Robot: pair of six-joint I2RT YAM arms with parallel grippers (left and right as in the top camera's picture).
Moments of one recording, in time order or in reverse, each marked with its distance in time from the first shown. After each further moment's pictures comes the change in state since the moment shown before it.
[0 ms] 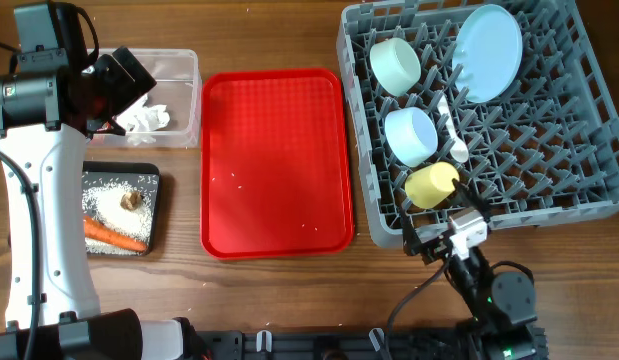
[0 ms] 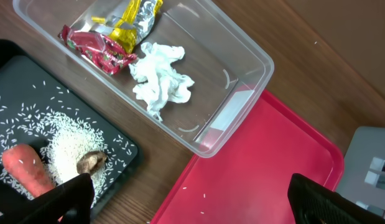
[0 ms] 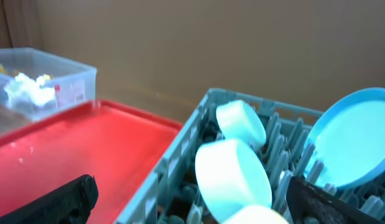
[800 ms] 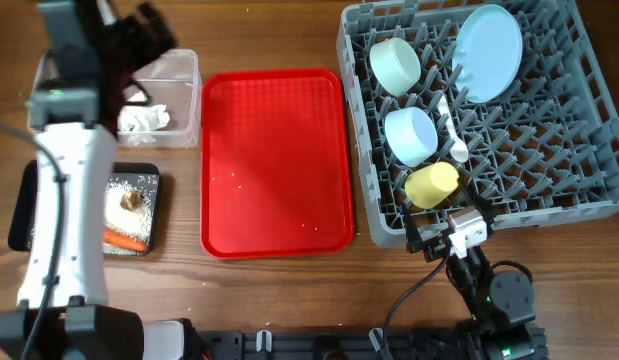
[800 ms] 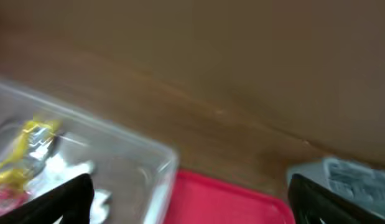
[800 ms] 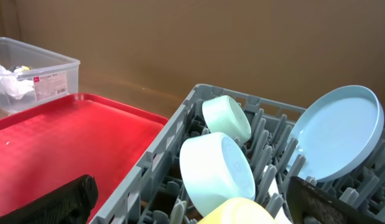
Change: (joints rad) left arm -0.108 -0.006 -0.224 0.688 0.072 0.169; right arm -0.004 -0.007 -0.009 0.000 0.049 -0.035
